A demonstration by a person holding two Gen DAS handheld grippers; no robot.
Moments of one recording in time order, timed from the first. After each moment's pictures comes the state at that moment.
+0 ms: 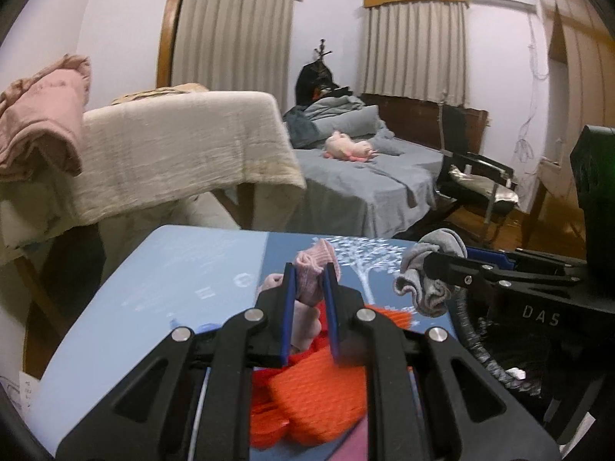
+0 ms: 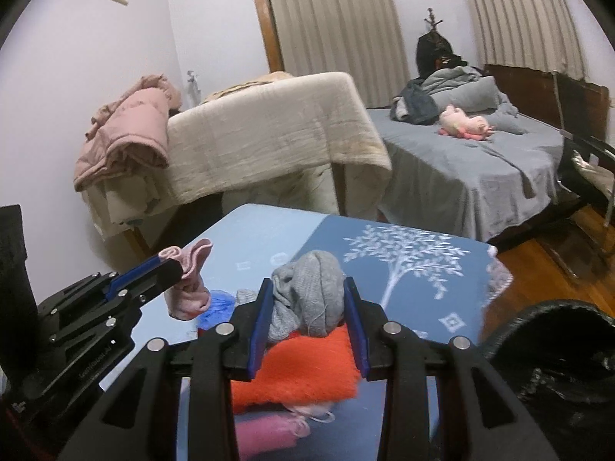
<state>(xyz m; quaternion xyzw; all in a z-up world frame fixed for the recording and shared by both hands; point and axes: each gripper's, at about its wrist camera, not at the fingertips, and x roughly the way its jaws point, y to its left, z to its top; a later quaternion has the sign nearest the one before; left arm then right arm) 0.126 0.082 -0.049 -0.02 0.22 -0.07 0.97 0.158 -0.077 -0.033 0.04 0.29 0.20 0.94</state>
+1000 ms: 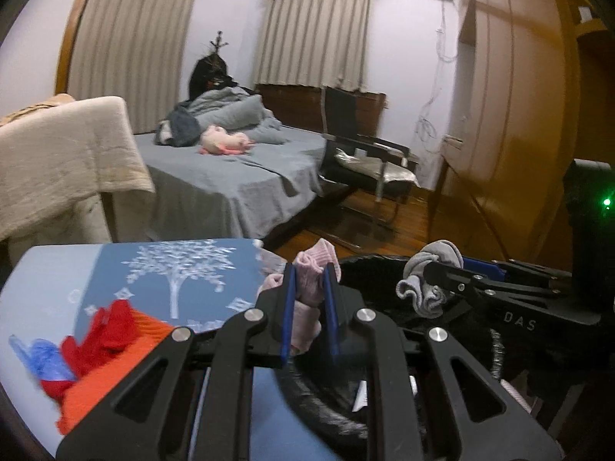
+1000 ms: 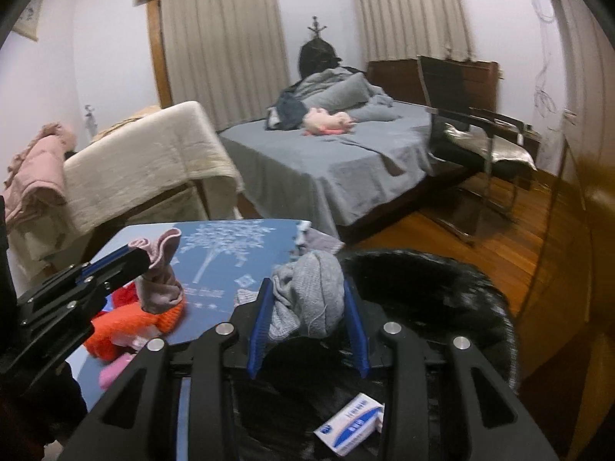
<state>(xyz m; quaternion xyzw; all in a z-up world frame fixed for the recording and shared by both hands) 0.122 -0.096 -0.057 -0.01 0.23 -0.27 0.93 0.087 -0.270 -0.042 0.08 0.29 0.00 0.95</state>
